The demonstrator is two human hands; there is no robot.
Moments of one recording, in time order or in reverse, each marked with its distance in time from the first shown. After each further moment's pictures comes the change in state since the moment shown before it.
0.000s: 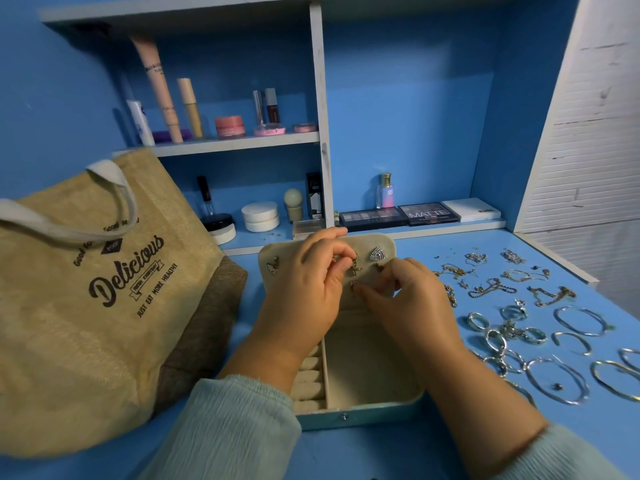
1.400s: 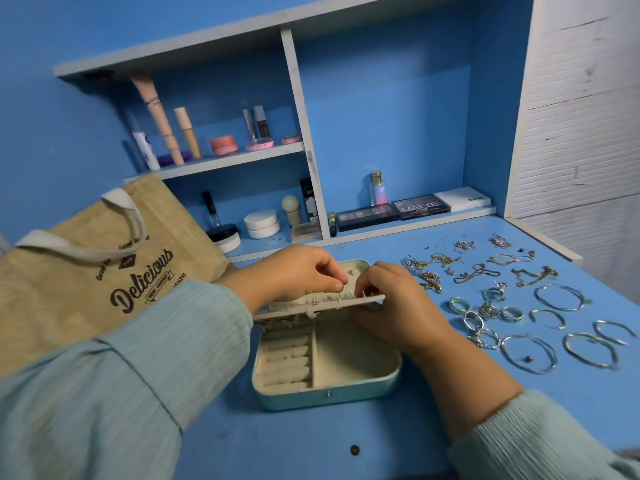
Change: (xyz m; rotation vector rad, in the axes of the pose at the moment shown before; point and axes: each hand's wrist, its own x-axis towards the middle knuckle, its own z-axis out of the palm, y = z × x) left_hand 0.049 0.019 -0.021 0.111 -0.838 -0.362; right_hand -0.004 0.022 -0.014 0.070 -0.195 -0.374
